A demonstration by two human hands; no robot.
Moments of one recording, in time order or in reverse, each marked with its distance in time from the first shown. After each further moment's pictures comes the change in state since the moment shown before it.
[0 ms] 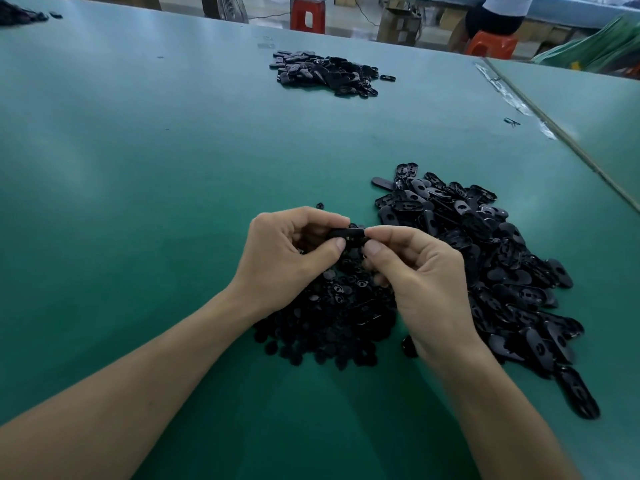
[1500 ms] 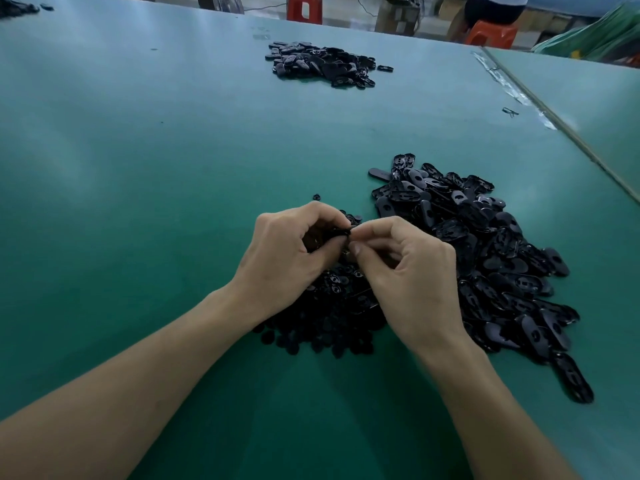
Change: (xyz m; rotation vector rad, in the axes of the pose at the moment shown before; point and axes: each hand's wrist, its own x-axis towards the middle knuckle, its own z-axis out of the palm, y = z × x) left_hand -0.001 -0.007 0.003 0.436 0.004 0.245; right_hand -0.002 0.003 0.003 -0.485 0.028 -0.288
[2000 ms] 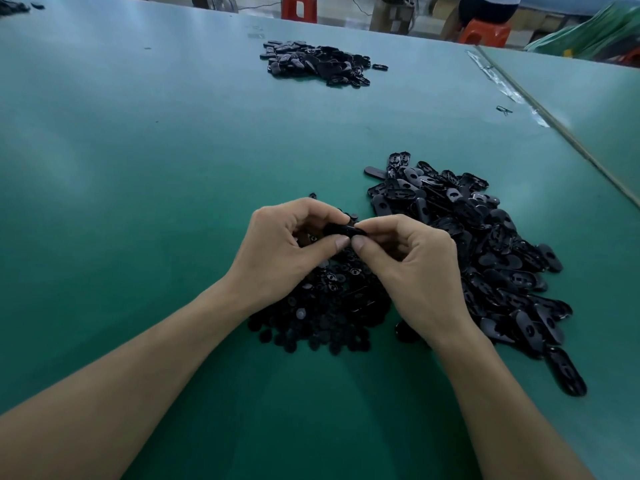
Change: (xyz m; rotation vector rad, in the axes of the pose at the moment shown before) left_hand 0.002 -0.001 -0.003 -0.341 -0.096 -0.137; right_hand 0.007 0.010 -0.010 0.172 -0.077 0.063
